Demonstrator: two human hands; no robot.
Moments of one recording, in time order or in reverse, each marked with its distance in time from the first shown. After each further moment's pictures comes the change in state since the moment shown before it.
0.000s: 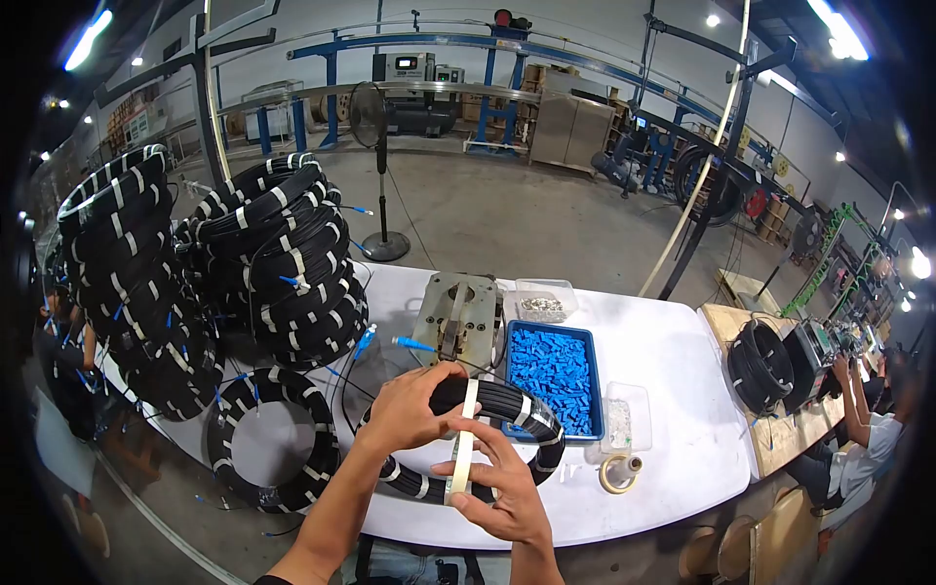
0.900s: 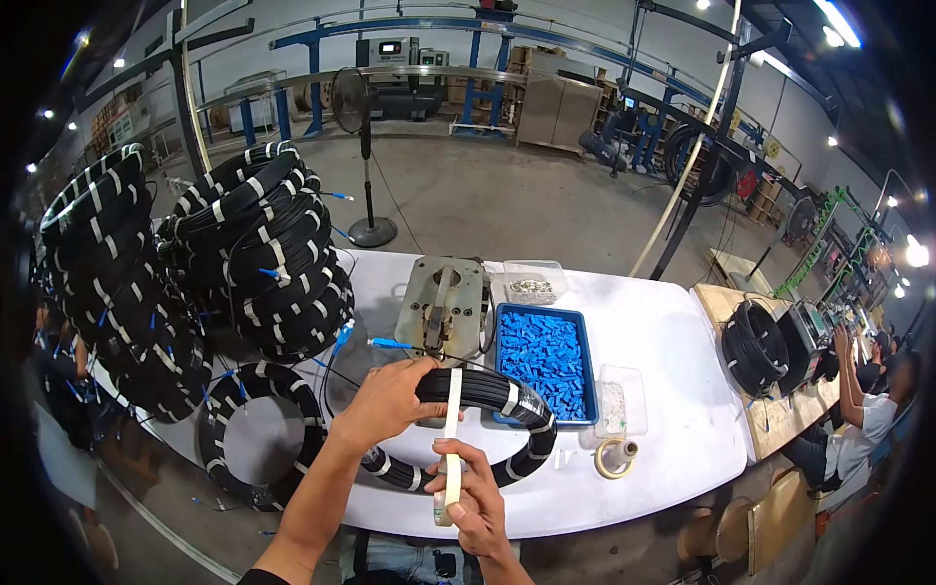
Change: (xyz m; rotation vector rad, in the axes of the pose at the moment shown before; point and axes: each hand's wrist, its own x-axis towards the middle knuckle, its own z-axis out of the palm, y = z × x) left_hand 0.004 -0.018 0.001 0.044 -0.102 0.096; right_hand -0.041 0.030 0.045 0.287 0.298 0.052
